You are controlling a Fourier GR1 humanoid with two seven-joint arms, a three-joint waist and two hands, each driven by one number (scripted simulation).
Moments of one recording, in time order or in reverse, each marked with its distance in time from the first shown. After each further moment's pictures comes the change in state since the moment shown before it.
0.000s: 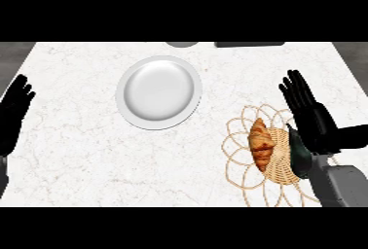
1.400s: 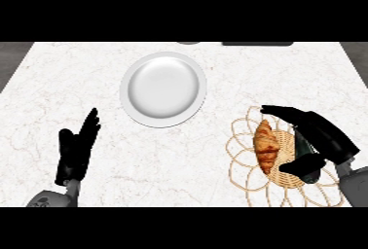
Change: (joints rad) left arm 0.117 -0.279 -0.230 -0.118 -0.131 0.180 0.175; right arm -0.026 -0.386 0.319 -0.063 0.614 0.117 0.027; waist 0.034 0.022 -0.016
